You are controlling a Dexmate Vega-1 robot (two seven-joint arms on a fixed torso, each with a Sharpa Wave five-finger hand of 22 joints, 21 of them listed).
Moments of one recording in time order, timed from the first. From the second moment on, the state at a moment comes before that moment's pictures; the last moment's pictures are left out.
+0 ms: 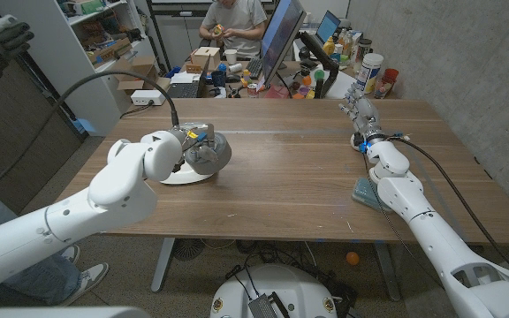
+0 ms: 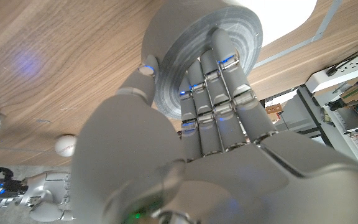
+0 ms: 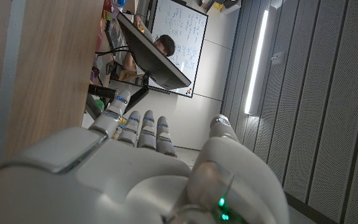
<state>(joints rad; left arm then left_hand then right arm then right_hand) 0.87 1.10 0.58 -2.49 0.74 0.93 -0.55 1.08 -0.04 0.51 -0.18 0.23 0.88 0.15 0.43 0.23 0.90 0.06 0.52 0.42 0.97 0.04 0.42 0.23 0.94 0.00 0.61 0.18 -0.85 -0.36 -0.19 -1.41 0.53 0.22 -0.03 0.37 0.10 0.22 -0.11 0.20 0.13 0.05 0.19 0.19 0.14 0.11 0.20 0.19 0.04 0.08 0.21 0.21 0.25 0.05 0.19 0.17</state>
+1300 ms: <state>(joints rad) 0.80 1.16 0.63 -2.27 0.74 0.90 -0.56 1.07 -0.03 0.50 -0.17 0.23 0.88 0.15 0.43 0.23 0.89 0.05 0.50 0.45 0.97 0.03 0.41 0.24 0.92 0.00 0.61 0.18 -0.83 -0.36 -0.19 -1.38 0.51 0.22 -0.07 0.37 0.10 0.22 -0.11 0.20 0.13 0.05 0.19 0.19 0.14 0.11 0.20 0.19 0.04 0.08 0.21 0.21 0.25 0.05 0.19 0.17</state>
